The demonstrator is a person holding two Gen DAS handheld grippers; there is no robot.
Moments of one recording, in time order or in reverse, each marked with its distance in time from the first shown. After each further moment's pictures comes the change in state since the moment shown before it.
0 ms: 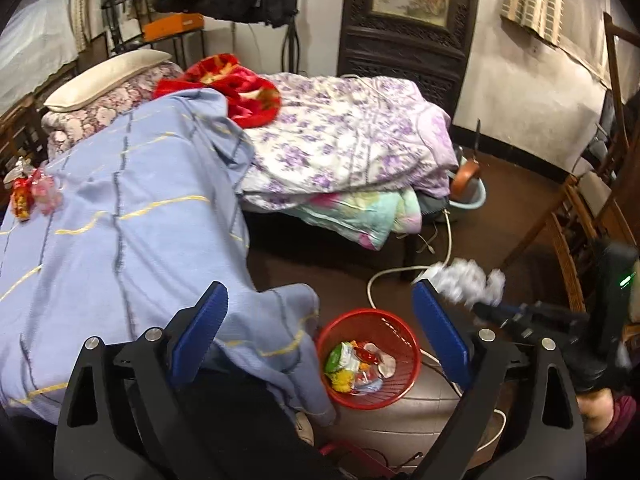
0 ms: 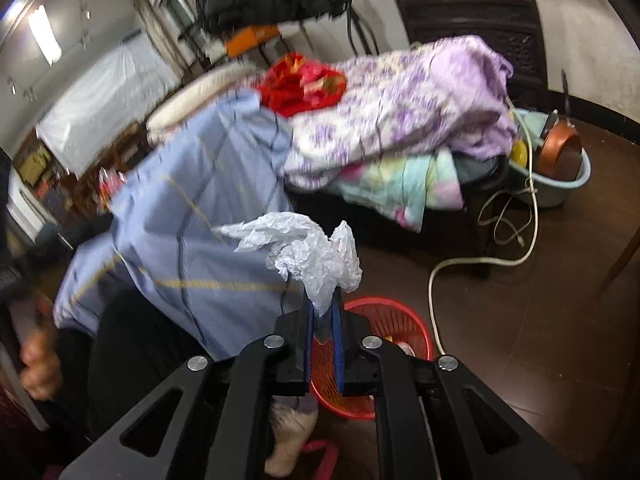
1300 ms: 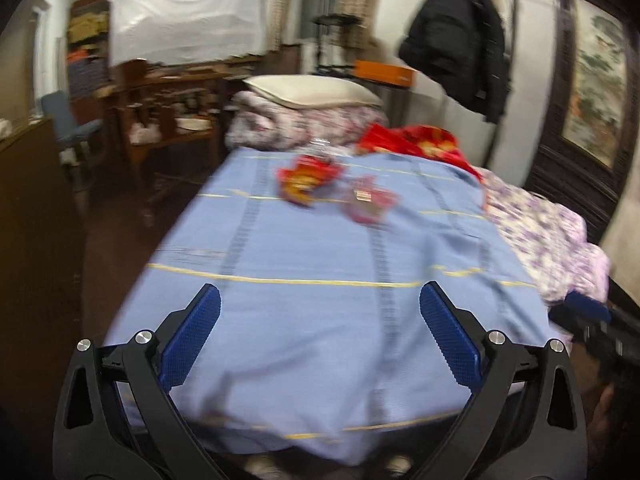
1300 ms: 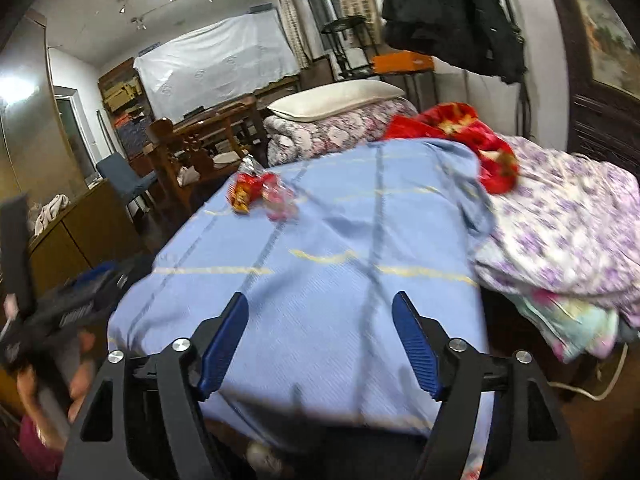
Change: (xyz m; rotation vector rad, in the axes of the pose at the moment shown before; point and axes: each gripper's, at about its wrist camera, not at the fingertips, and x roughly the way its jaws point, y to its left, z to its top) left arm -0.139 0.283 -0.068 -0.422 -0.247 0.474; right arm 0.046 0.316 0.081 -0.354 -0.141 0.222
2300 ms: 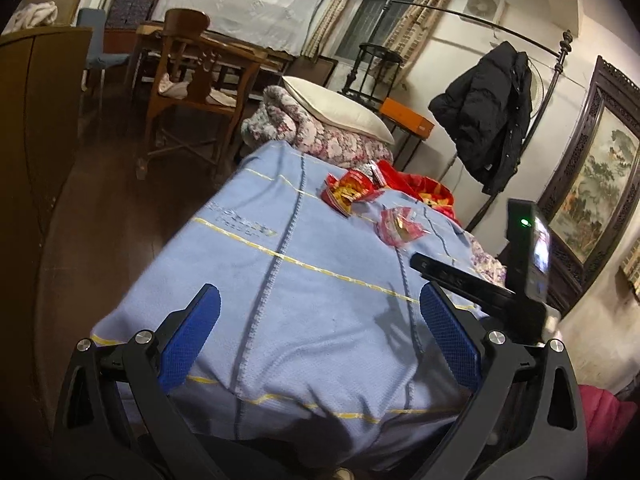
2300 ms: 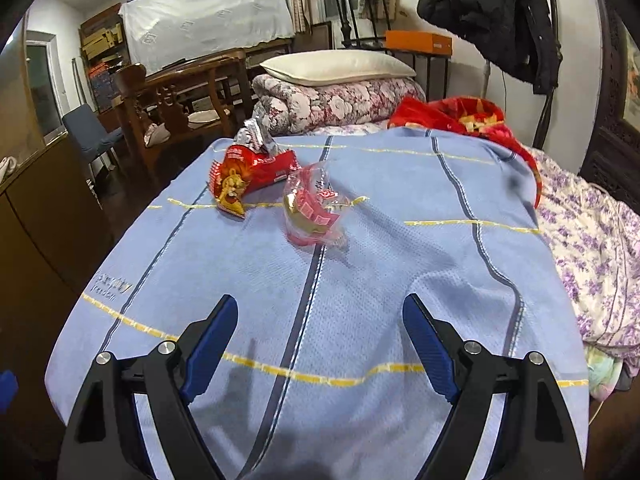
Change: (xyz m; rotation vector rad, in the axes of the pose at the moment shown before) left arm -0.023 0.086 -0.031 -0.322 -0.045 -0.172; right arm 0.160 0.081 0.049 -0.099 0.135 -0.157
